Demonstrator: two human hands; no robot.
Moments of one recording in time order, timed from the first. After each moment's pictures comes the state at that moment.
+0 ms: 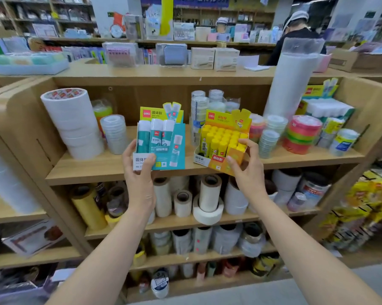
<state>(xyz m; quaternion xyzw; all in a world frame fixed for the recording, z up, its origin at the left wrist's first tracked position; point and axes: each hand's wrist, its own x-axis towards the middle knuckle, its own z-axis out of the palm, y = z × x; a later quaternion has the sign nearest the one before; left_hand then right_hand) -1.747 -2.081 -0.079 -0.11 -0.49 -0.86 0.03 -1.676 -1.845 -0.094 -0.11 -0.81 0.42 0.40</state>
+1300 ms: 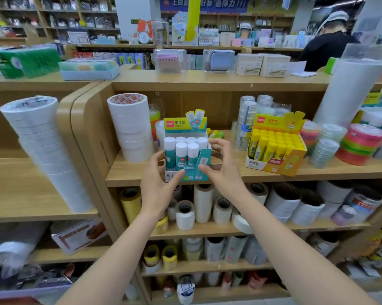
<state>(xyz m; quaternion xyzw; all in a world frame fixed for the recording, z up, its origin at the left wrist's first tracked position) -1.800 -2.186 -0.094 -0.19 -0.79 -0.56 0.17 -1.760 -2.013 -0.069 0.03 -0.79 0.55 0.27</state>
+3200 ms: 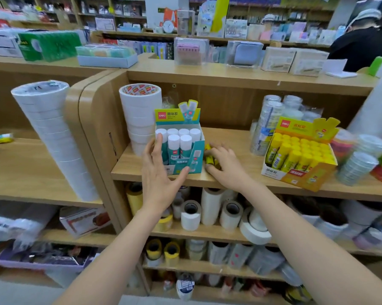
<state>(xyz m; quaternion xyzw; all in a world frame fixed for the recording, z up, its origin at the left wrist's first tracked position) -1.824 -2.185 -0.103 -0.16 -0.84 -0.44 0.28 -1.825 -1.979 -0.082 0.06 -0.96 0.24 0.09</state>
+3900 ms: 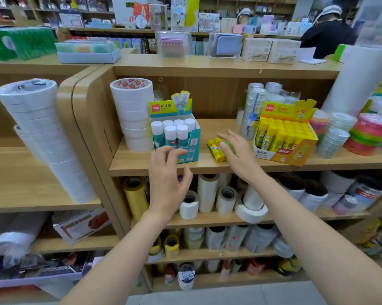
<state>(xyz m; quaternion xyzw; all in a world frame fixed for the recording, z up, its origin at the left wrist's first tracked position) -1.788 -2.188 -0.102 -0.28 -0.81 -0.39 0.33 -1.782 -1.973 -0.076 -0.06 -0.93 0.31 0.21</state>
